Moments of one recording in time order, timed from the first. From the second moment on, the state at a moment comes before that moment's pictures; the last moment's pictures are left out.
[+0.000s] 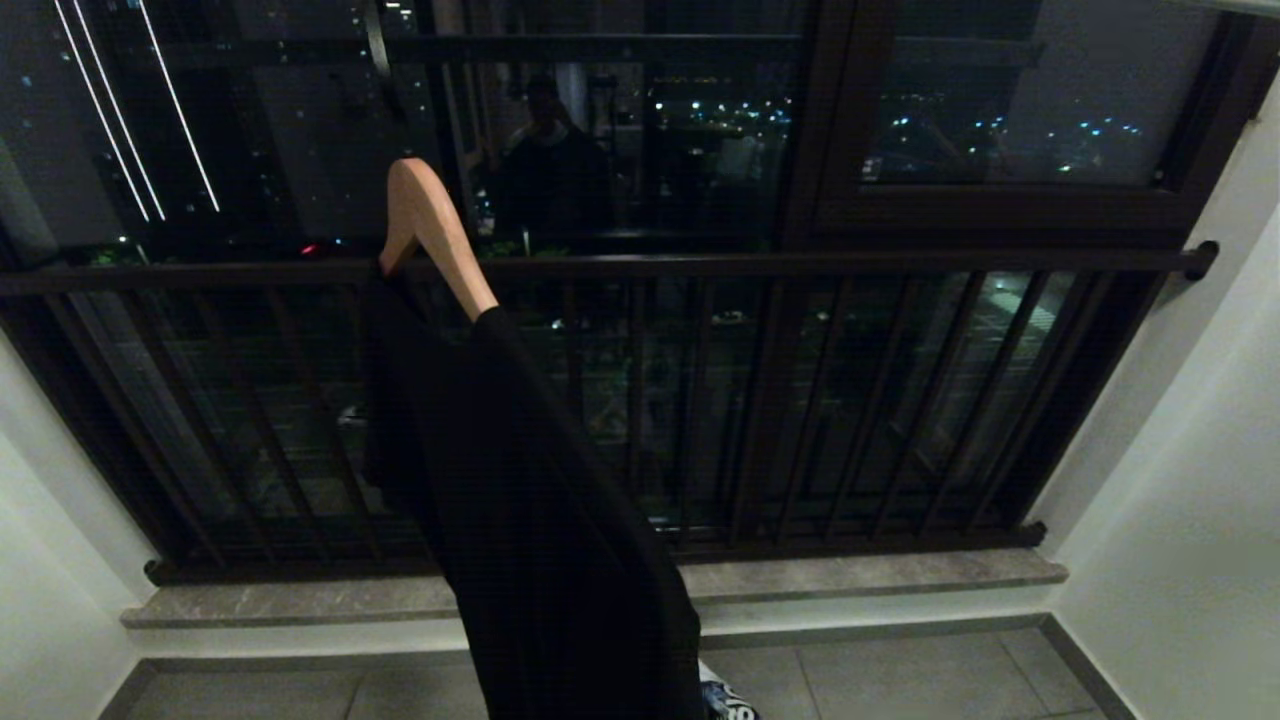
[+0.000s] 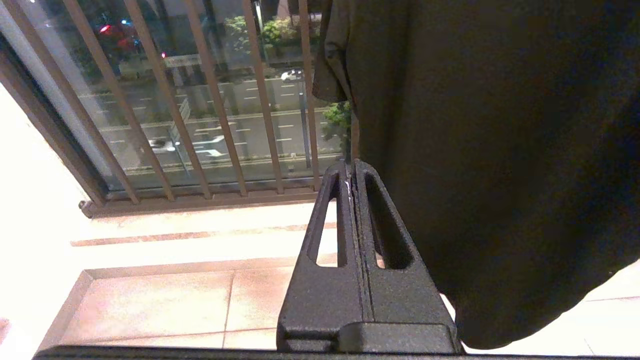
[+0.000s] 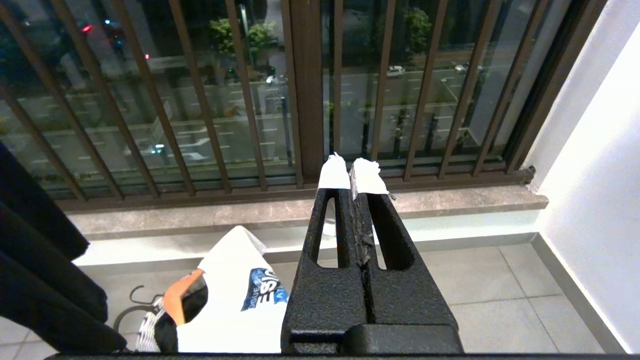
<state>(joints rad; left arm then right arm) 0.00 0.00 0.00 -0.01 -0.02 0.03 0.00 0.00 0.00 0.00 -0.03 0.05</state>
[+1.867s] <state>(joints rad) 0.00 0.52 -0.67 0.07 -0.57 -0.28 0.00 0.00 0.00 0.00 -0.03 0.05</state>
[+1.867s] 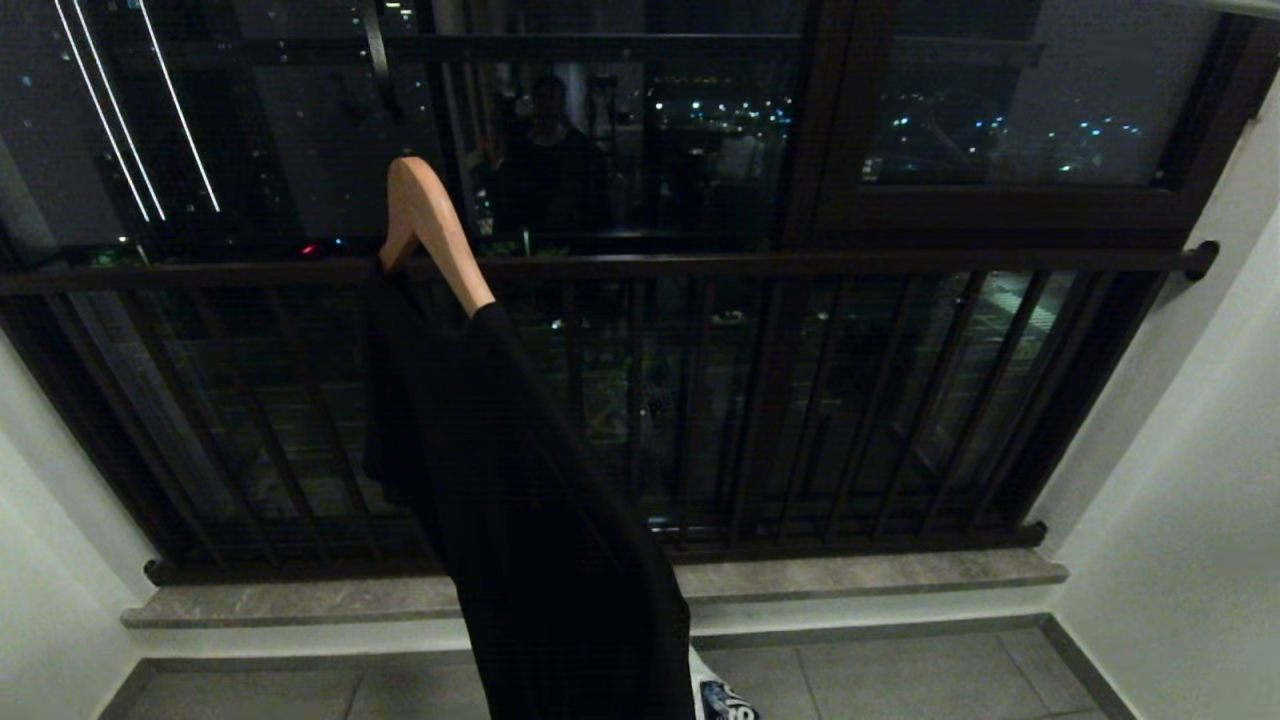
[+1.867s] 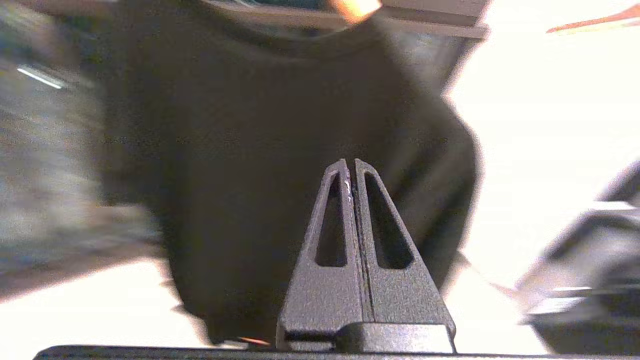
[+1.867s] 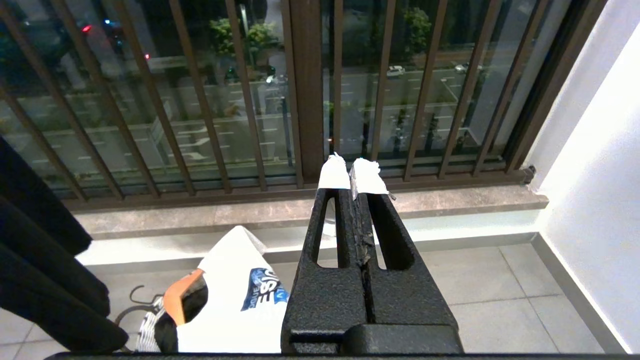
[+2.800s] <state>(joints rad) -0.18 1.15 -1.08 -0.24 -0.86 -1.04 0.00 0.00 0.00 0.00 -0.03 0.05</state>
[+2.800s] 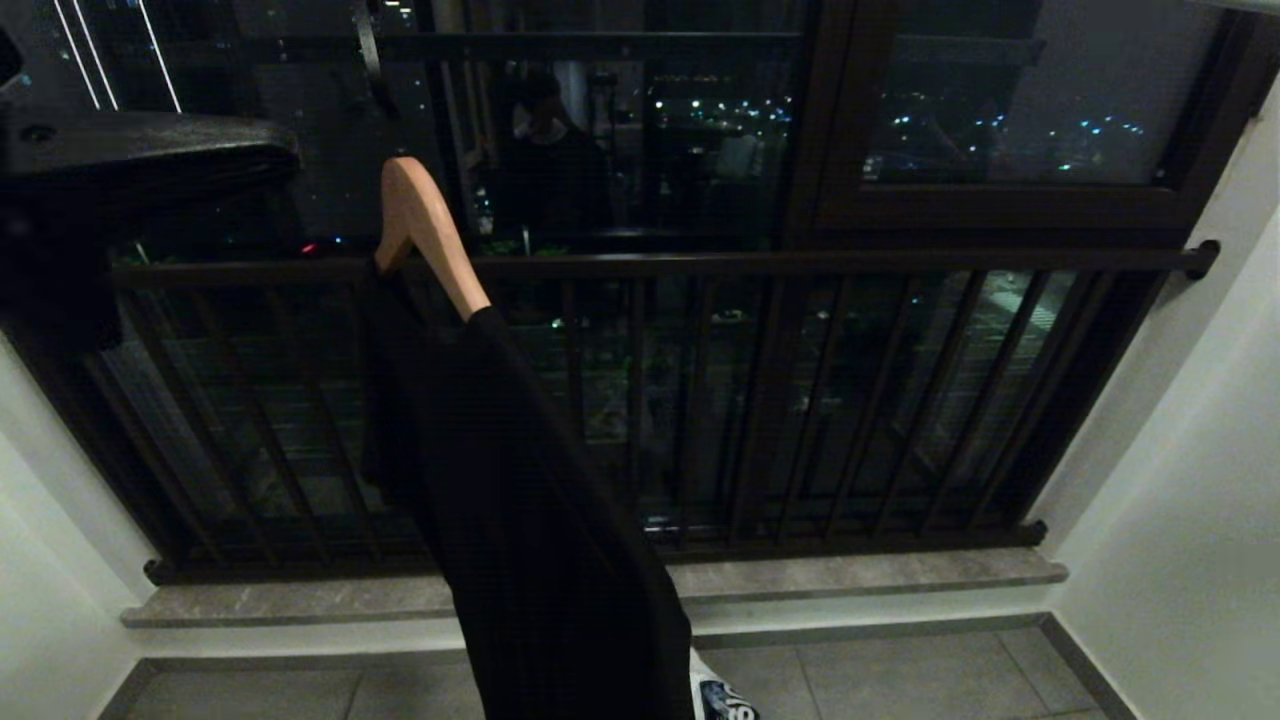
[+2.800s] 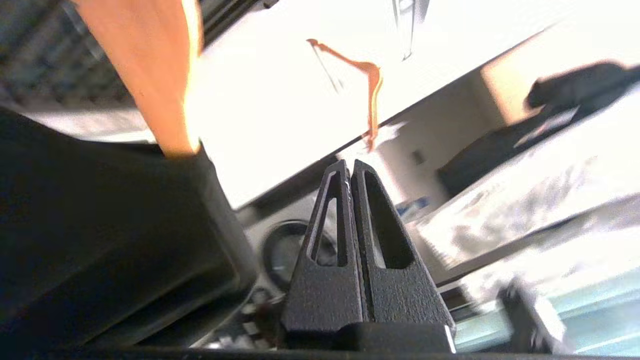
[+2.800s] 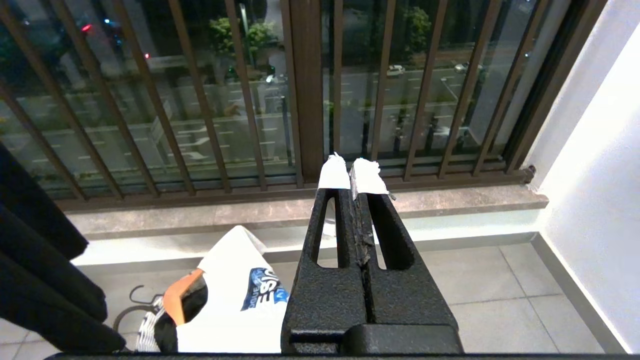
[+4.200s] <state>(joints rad) -0.25 1.35 -1.11 -0.27 -0.72 -0.89 0.00 0.00 0.00 0.00 -0.03 0.05</state>
